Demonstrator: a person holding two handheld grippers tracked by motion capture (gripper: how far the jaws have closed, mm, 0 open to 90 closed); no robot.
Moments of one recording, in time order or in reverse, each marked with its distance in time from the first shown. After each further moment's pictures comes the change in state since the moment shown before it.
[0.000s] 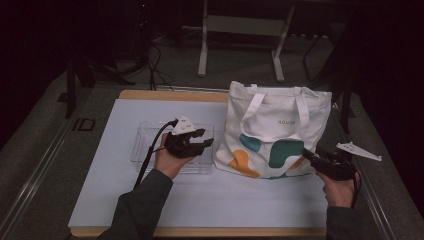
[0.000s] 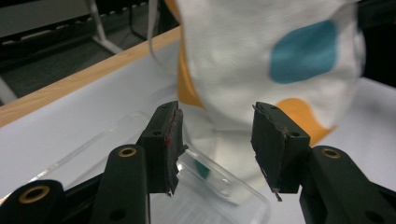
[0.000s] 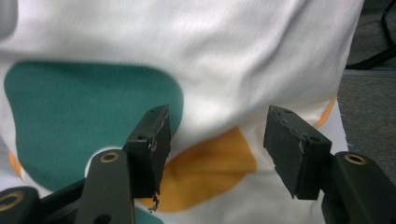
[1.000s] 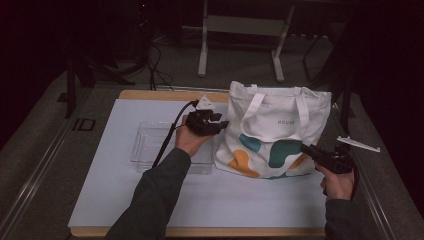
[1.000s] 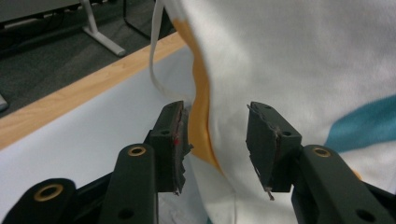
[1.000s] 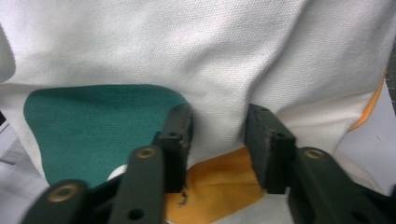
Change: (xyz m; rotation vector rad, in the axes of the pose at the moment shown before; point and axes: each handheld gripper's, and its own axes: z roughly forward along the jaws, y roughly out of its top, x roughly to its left) left arm 0.019 0.046 0.062 0.033 -0.037 -0.030; right arm -0.011 0.008 0.014 0.055 0.118 0.132
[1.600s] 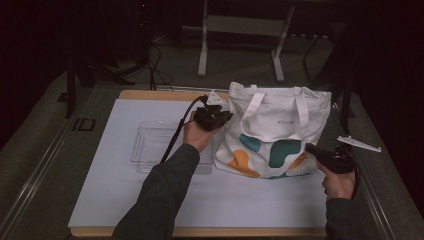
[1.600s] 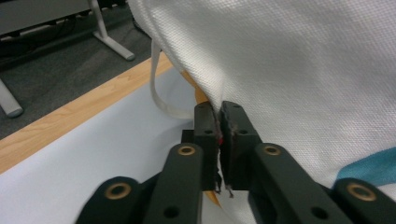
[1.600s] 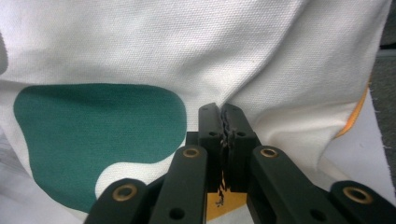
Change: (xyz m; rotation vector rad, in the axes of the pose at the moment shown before) left arm -0.009 0.017 0.011 -0.003 0.049 0.015; right arm 0.001 0.001 -0.003 -0.013 -0.031 -0.057
